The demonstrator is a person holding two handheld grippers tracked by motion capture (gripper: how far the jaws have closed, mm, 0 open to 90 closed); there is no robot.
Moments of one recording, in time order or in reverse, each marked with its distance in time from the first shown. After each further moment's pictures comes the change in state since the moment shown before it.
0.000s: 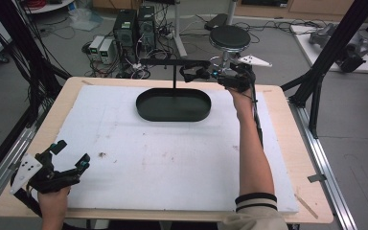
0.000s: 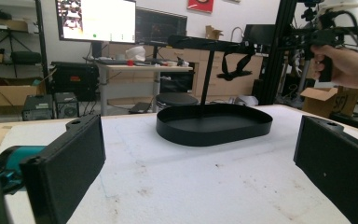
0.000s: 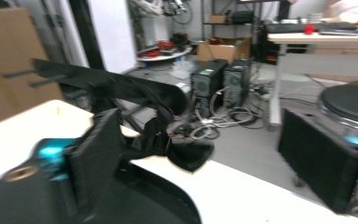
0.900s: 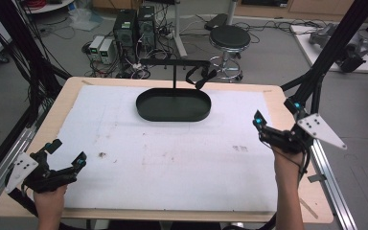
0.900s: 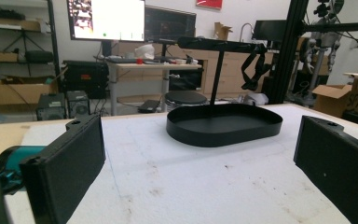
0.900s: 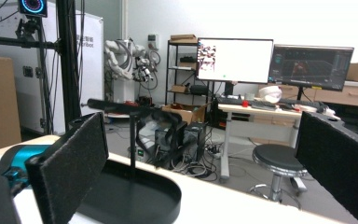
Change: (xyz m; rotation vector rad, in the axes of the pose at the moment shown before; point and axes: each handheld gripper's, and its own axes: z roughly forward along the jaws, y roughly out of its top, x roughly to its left) left arm 0.002 0.010 -0.004 0.018 0.038 0.016; right arm 0.074 -0.037 -0.229 -0.309 -0.182 -0.118
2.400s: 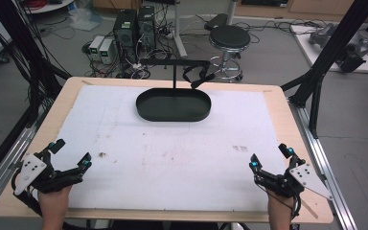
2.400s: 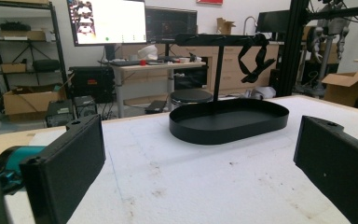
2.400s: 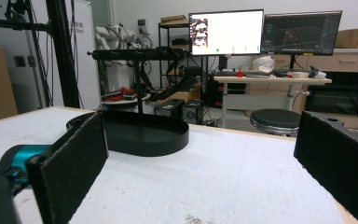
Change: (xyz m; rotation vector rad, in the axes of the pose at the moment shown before) left arm -0.010 -0.004 0.005 0.004 0.014 0.072; right arm 0.023 -0.091 -0.068 0.053 -0.044 0.057
